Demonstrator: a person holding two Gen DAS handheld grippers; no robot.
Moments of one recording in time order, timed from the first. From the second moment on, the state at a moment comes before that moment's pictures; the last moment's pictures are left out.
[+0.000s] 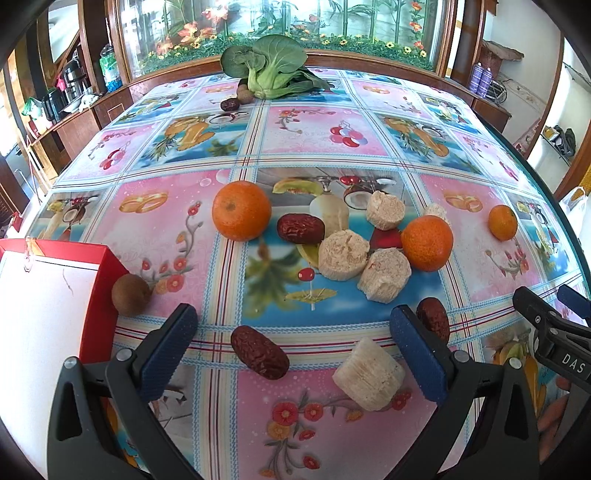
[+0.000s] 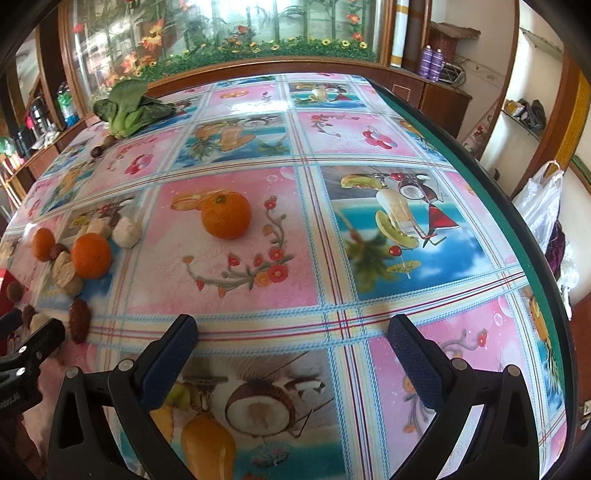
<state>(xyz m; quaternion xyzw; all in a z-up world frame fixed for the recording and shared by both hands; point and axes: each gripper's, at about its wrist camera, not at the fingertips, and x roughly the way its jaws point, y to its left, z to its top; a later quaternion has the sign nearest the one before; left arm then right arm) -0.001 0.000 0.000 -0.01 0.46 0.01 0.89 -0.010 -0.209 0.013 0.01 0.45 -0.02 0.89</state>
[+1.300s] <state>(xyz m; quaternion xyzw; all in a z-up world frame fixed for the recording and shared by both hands) -0.139 0.067 0.076 0.00 0.34 0.06 0.94 0.008 -0.179 0.070 0.00 0.35 0.08 0.93</state>
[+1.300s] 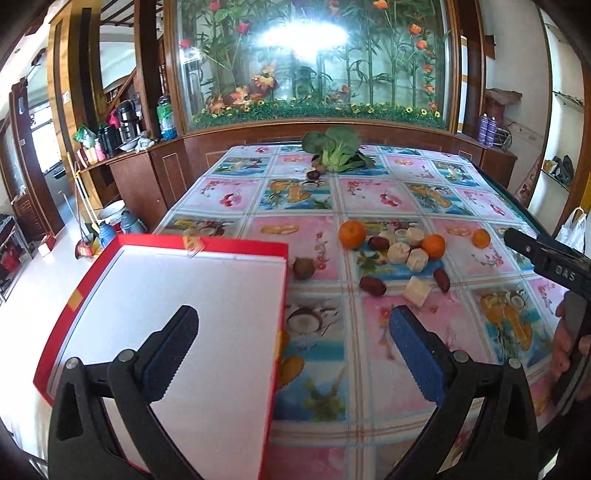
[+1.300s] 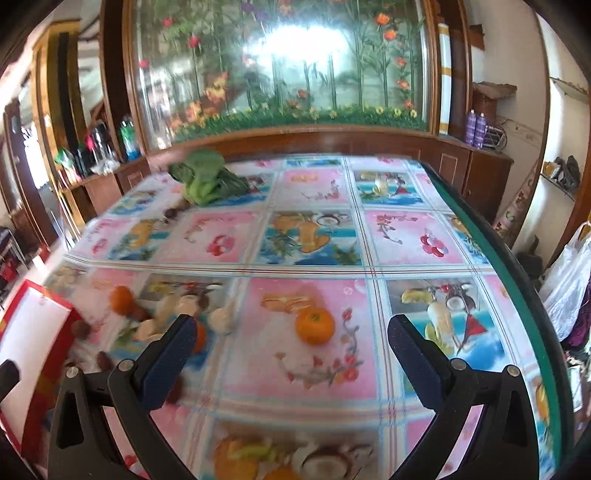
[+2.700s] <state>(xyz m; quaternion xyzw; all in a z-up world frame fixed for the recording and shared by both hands) 0.035 -0.080 0.021 0.08 0.46 -0.07 0.88 0.054 -0.203 0.027 0.05 0.46 0.15 0.87</state>
